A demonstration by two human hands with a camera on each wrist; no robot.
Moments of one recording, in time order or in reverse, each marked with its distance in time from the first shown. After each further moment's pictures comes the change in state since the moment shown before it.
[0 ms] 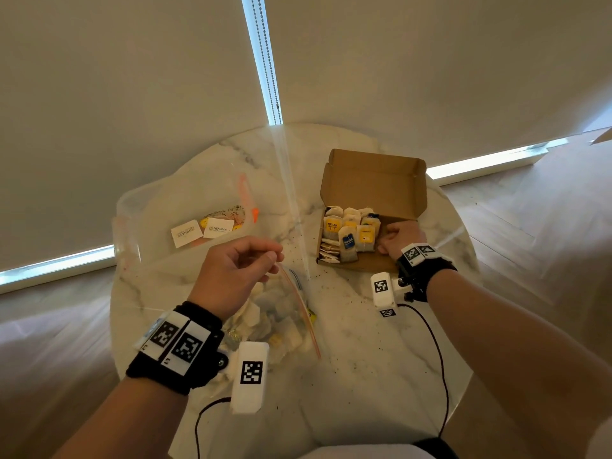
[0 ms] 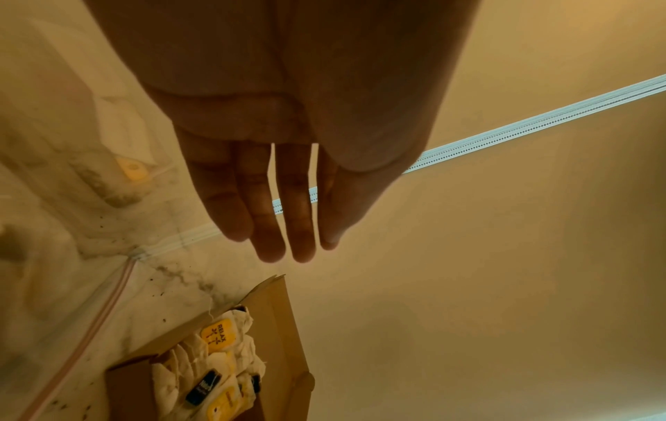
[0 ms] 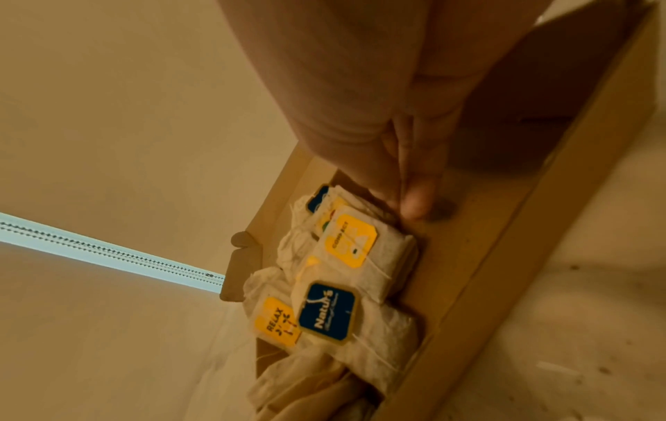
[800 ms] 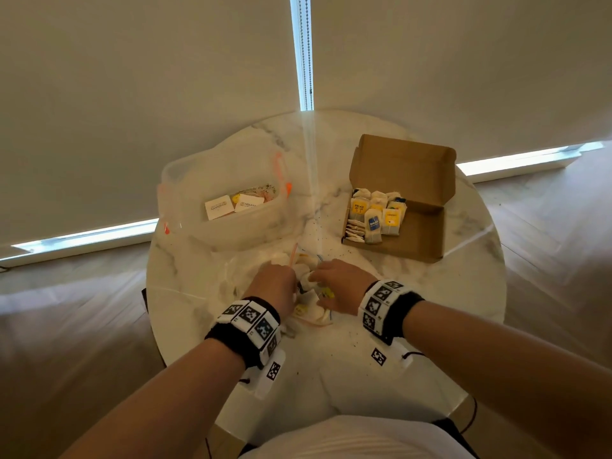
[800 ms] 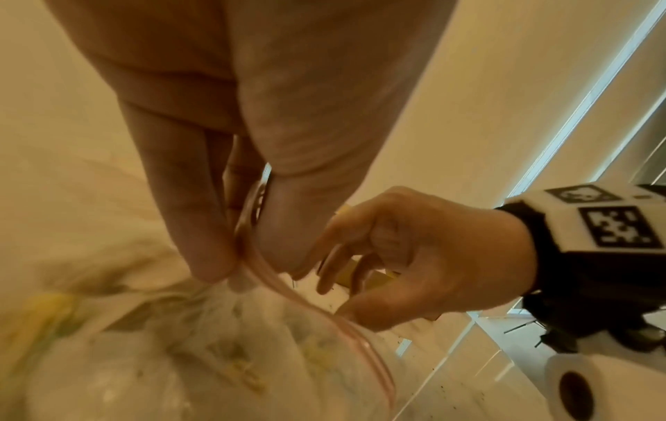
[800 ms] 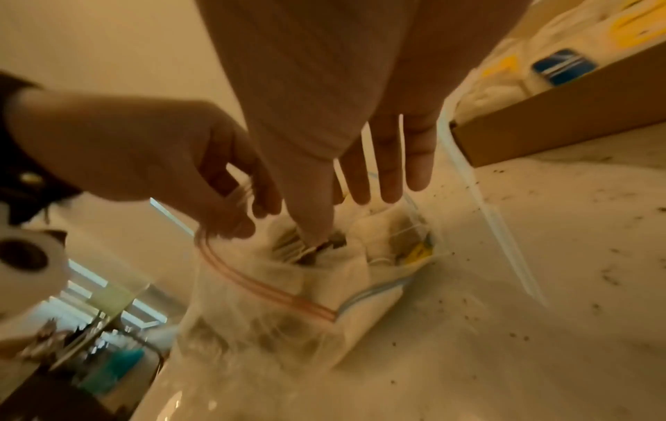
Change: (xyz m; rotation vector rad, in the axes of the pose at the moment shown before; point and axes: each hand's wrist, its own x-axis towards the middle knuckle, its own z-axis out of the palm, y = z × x) left_hand -0.028 -0.043 0.019 1.202 -0.386 -0.251; right_hand -0.123 -0.042 0.096 -0.555 -0.472 -0.878
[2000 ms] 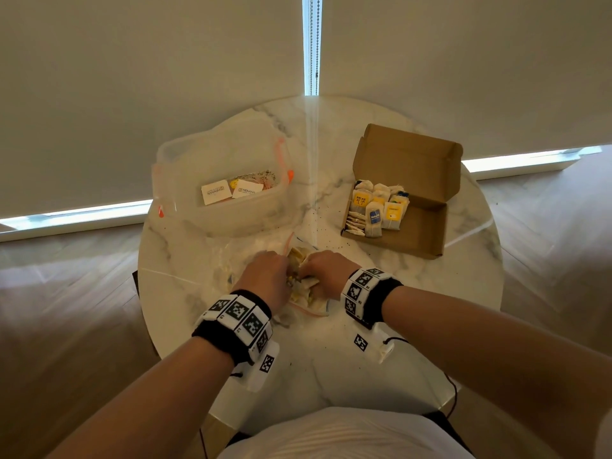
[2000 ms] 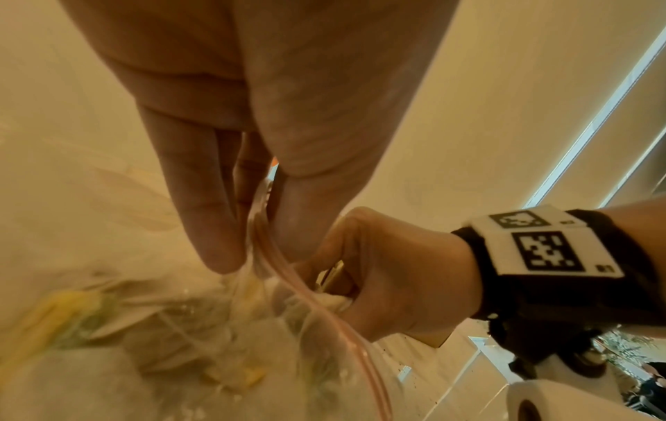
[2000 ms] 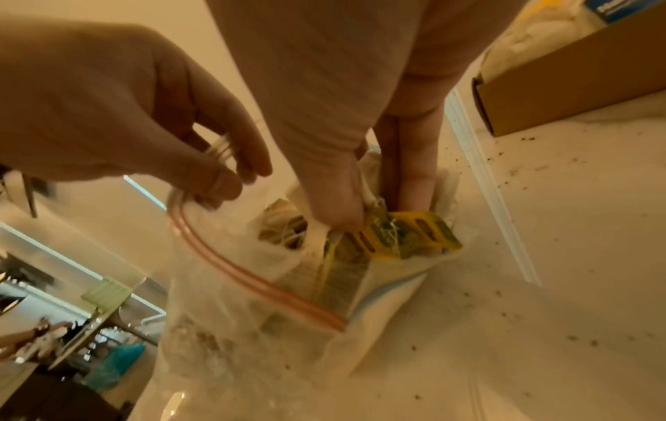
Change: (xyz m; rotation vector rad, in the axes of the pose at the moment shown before) left_hand 0.009 -0.014 0.020 -0.140 0.164 0.000; right_hand 0.027 -0.007 0.001 -0.025 -0.123 -0.007
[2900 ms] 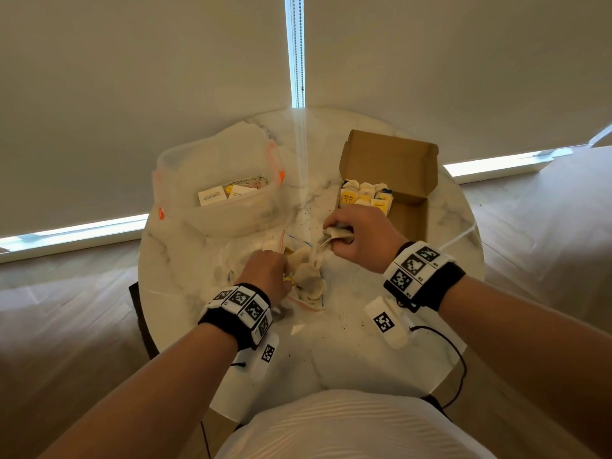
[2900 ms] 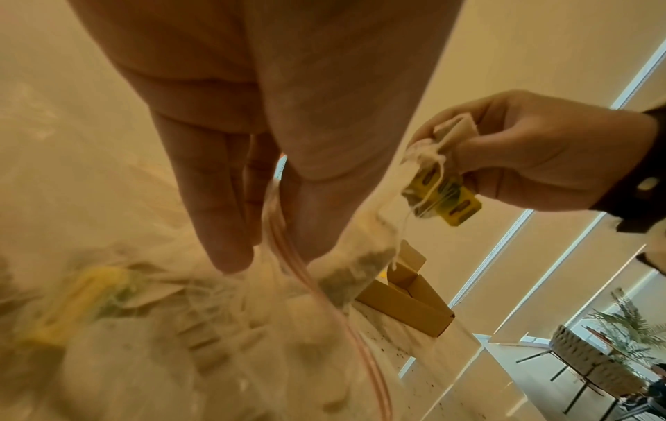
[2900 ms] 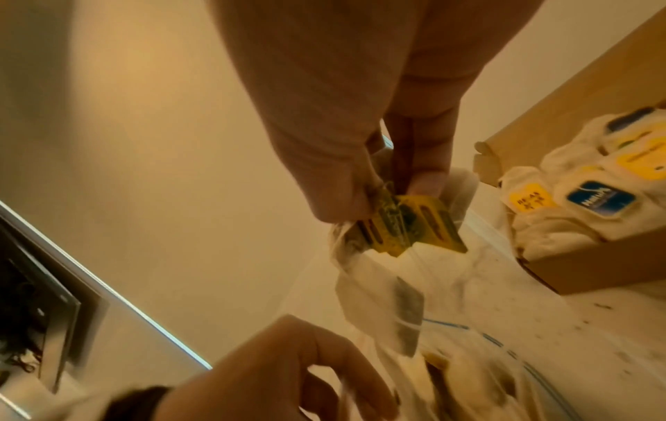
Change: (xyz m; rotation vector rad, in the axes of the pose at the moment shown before) left_hand -0.013 0.003 0.002 -0.001 0.039 0.047; right_hand -0.091 -0.001 -0.058 0.268 0.668 -0.032
